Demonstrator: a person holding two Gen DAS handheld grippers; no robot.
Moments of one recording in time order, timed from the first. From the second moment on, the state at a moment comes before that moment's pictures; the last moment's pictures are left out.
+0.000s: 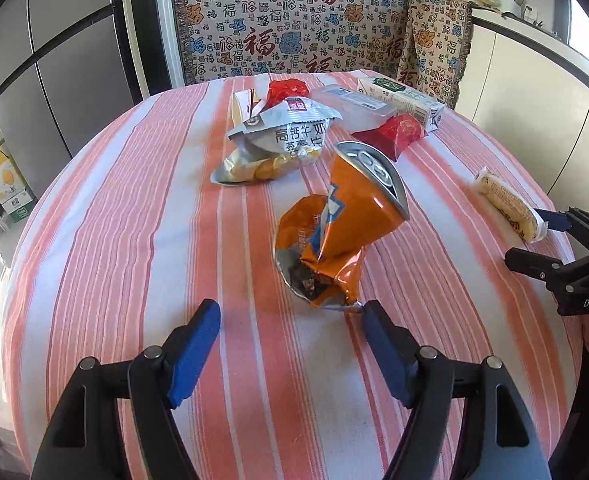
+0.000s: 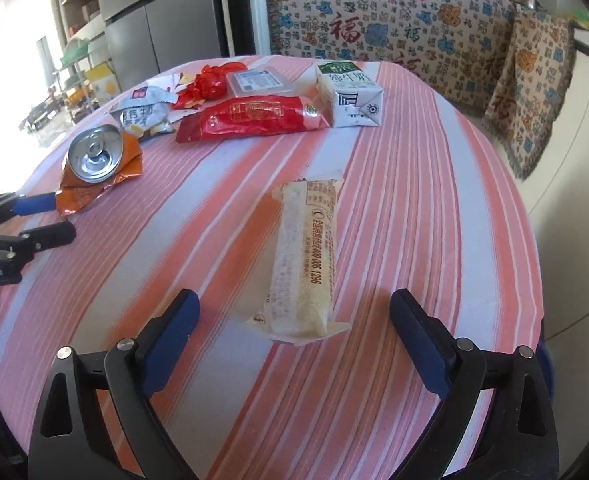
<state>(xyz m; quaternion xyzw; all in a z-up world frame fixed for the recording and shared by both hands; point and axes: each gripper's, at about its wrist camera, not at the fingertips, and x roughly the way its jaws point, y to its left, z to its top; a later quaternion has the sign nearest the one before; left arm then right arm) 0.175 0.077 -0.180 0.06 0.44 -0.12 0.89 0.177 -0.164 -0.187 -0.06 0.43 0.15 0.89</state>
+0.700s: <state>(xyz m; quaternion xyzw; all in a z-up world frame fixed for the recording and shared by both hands) 0.213 0.041 -0.147 0.12 0.42 -0.18 0.88 0.223 -0.165 -0.158 -0.06 0.52 0.17 0.83</state>
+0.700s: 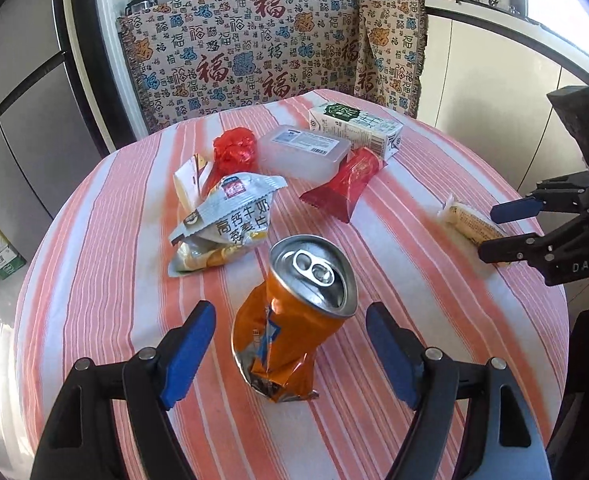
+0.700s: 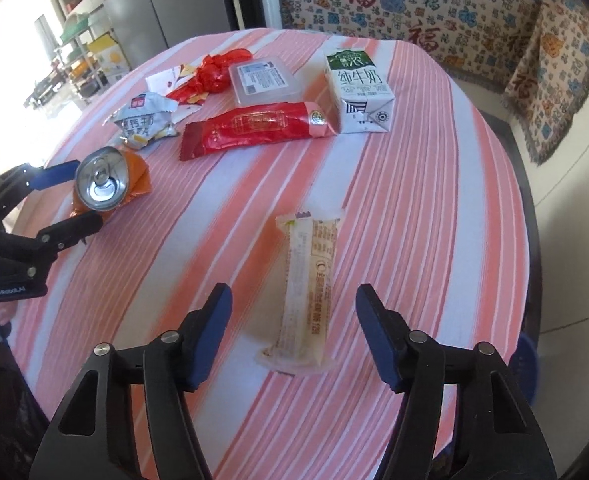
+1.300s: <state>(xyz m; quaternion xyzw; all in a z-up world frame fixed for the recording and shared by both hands) 0.186 0.042 -0.129 0.05 0.41 -0.21 0.89 0.183 -0.195 -0.133 0.00 0.49 0.20 0.85</state>
